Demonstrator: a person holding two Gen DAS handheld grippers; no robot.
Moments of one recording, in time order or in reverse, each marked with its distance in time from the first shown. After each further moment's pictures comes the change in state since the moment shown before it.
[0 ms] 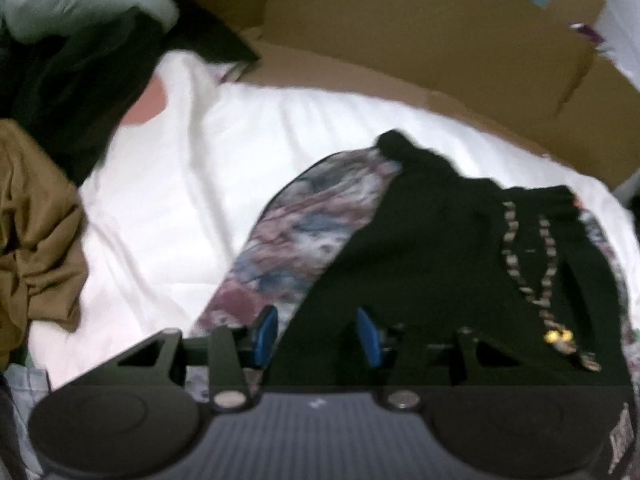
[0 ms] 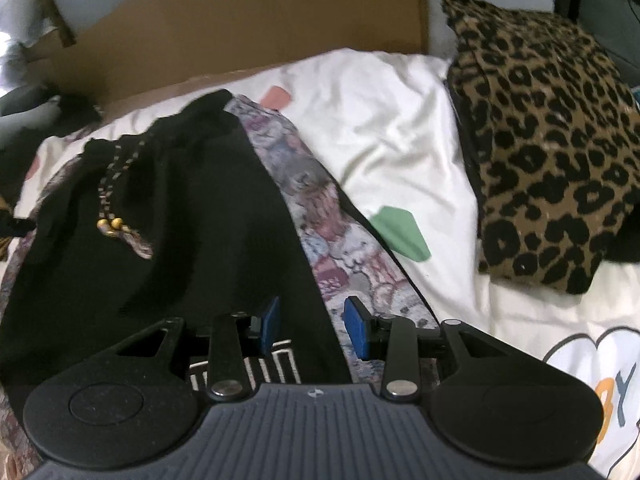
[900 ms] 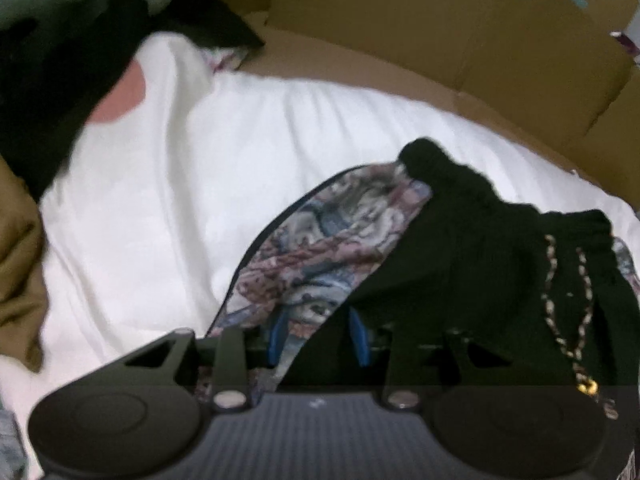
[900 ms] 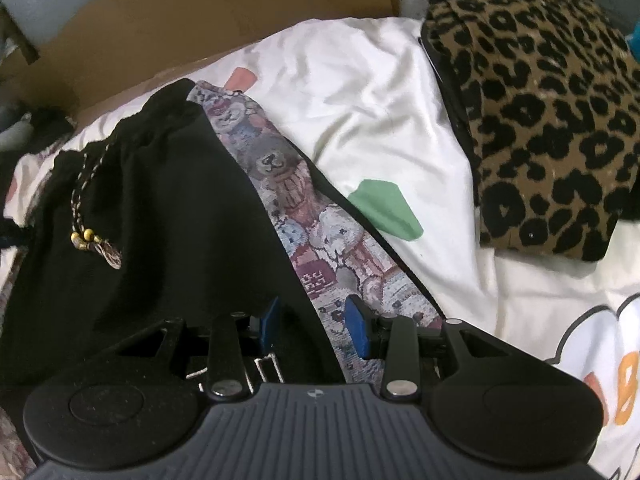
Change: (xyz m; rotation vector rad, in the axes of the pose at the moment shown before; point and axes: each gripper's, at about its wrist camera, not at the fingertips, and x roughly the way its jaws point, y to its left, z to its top) left arm 0.045 0.002 0.025 -0.038 0.009 -0.024; right arm 0.024 -0.014 0.002 0.110 0.061 0.001
